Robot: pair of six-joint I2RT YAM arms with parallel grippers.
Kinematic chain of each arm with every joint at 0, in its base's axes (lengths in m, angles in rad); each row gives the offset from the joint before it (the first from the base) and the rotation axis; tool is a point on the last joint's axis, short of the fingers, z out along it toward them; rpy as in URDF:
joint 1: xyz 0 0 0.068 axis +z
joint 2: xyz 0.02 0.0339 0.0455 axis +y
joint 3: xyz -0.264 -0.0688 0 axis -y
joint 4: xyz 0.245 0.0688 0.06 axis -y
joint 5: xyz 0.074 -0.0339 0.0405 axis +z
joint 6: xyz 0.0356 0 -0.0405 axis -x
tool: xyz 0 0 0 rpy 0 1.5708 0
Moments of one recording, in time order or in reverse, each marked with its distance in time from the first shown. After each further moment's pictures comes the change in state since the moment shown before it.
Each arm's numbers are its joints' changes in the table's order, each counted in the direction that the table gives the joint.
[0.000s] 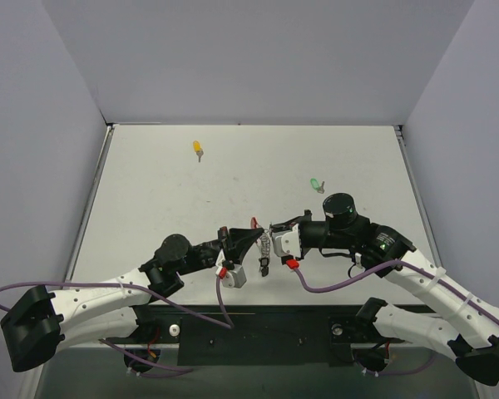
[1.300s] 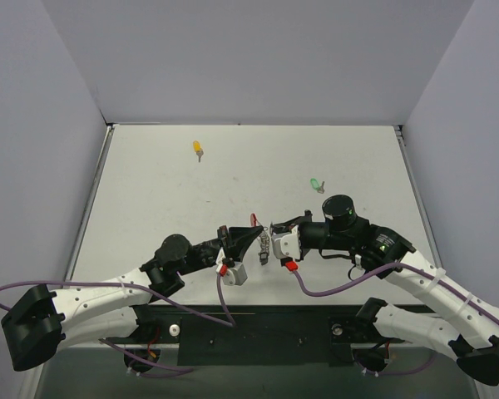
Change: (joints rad) left arm -0.001 0.009 -0.001 0.023 0.030 0.022; right arm 0.012 -0.007 -0.011 0.004 -0.035 0.023
